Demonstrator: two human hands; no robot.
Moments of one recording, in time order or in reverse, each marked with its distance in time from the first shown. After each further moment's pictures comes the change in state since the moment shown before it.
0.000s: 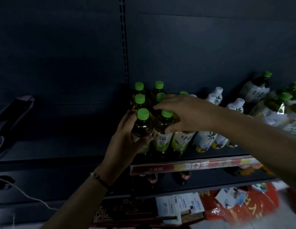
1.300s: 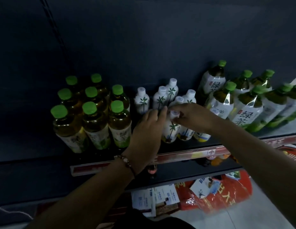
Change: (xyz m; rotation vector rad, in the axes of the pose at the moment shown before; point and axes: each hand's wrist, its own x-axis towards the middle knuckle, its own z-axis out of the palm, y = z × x) left_hand 0.050 0.118 0.221 0.674 -0.107 0.196; right_hand -0.145 0.167 0.059 0.288 0.081 0.339
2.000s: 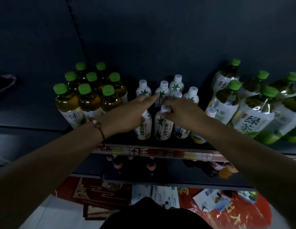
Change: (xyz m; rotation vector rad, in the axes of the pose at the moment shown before) left_hand 0.024 -0.014 -0.035 -0.068 -0.379 -0.068; right_hand 0.002 0.009 0.003 -0.011 0.076 -0.178
